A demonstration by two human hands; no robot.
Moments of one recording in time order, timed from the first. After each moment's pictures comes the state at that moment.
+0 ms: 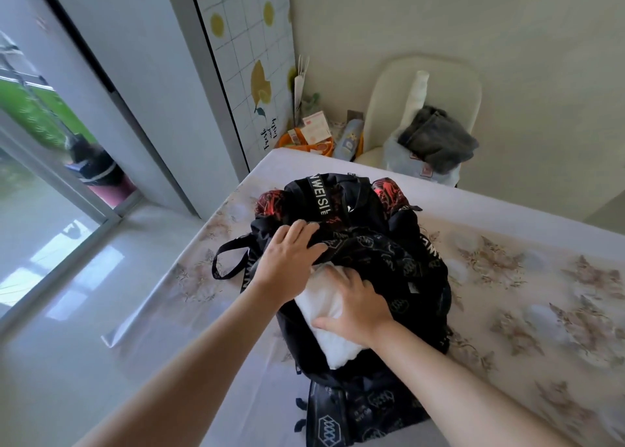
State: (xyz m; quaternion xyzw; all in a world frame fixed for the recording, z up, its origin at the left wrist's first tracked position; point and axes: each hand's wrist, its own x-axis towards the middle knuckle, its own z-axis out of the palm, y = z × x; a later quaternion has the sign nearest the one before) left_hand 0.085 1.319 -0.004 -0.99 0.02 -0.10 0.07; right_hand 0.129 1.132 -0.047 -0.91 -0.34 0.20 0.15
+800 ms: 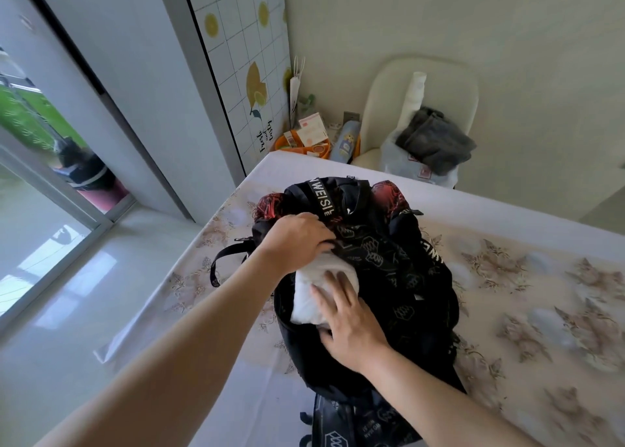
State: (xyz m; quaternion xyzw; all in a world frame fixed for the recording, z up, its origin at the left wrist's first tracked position) left_hand 0.129 1.338 0.039 -0.99 0.09 -0.10 -0.07; right_hand 0.110 1.144 -0.072 -0.88 -0.46 0.12 0.04
